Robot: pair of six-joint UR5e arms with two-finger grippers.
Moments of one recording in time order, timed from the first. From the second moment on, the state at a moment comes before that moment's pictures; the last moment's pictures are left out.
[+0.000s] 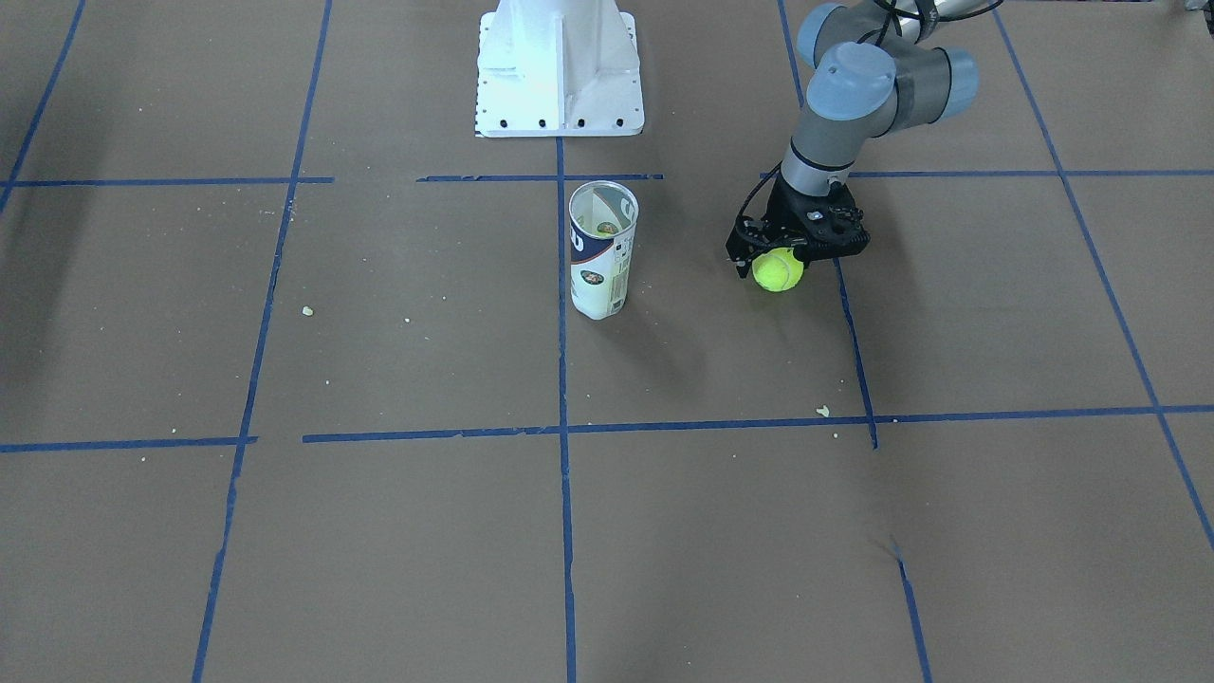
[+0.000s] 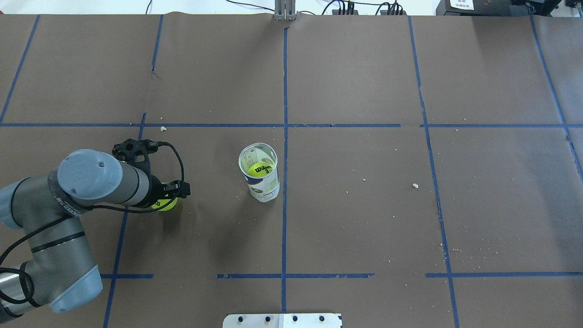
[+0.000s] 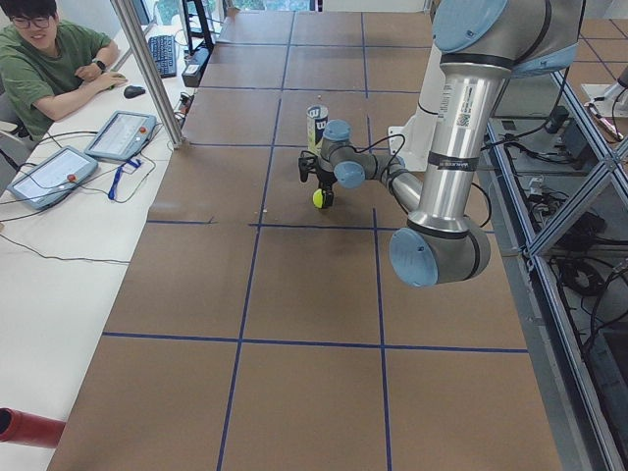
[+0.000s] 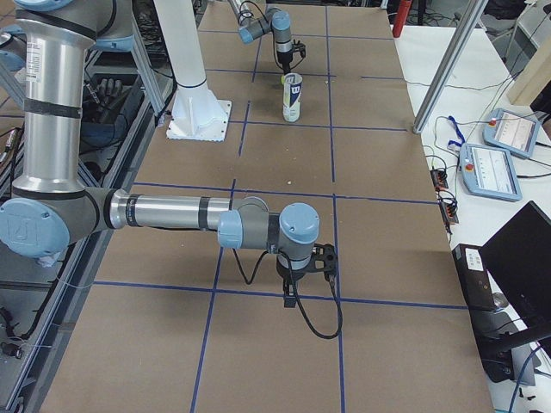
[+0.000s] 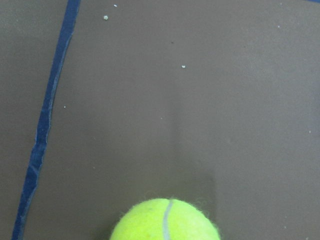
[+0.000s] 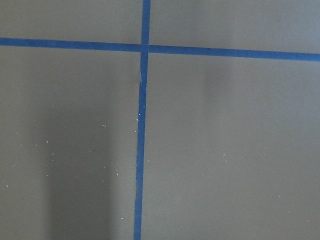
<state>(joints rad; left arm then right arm) -0.51 -1.79 -1.84 -1.90 -1.79 -1.39 1.54 -1.71 1.70 -1.58 2.29 -0.01</state>
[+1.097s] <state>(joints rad) -0.51 -1.78 -1.87 -1.89 -1.79 -1.39 1.54 -1.71 1.70 -1.58 2.29 -0.01</state>
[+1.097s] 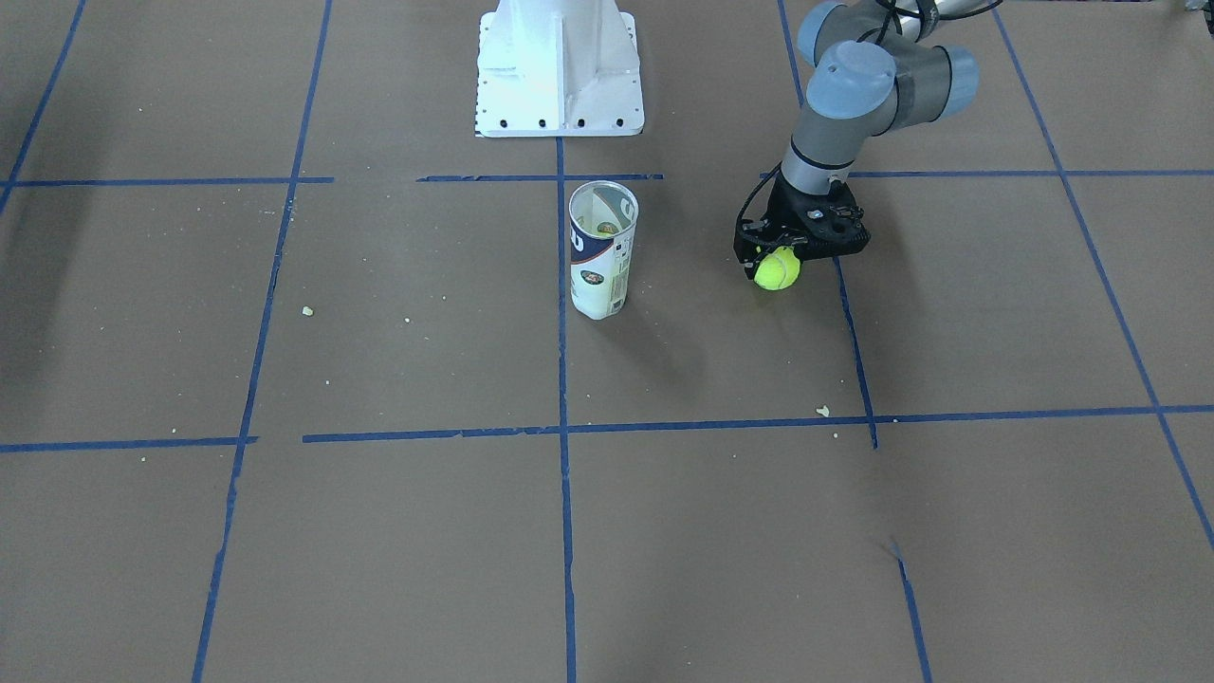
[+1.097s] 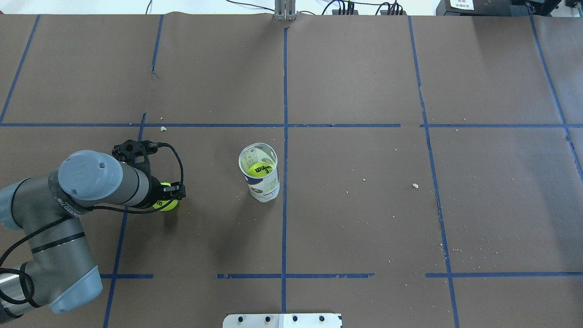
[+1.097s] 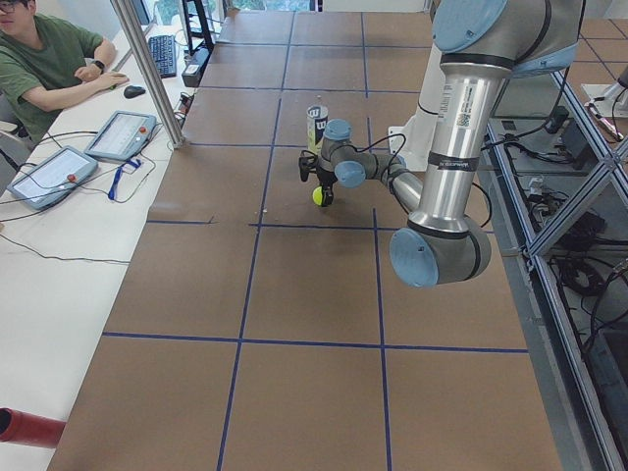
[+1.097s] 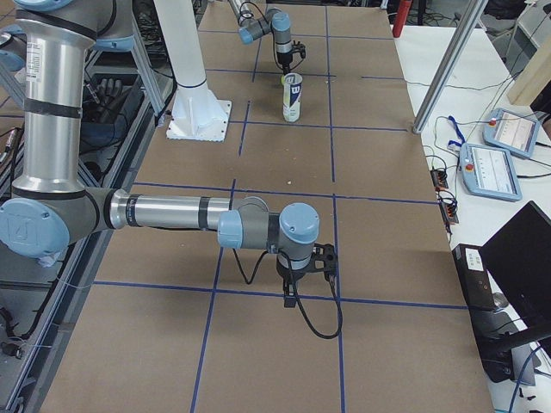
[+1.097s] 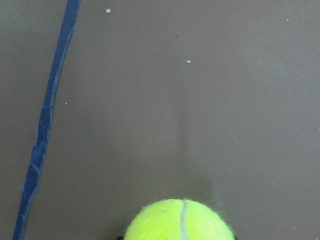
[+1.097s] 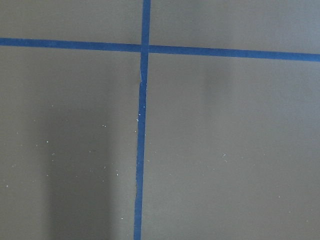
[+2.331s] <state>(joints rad) -0.66 -2.05 -2.28 -1.18 -1.91 -1.35 1.54 -1.71 1.70 -1.58 2.29 -0.01</state>
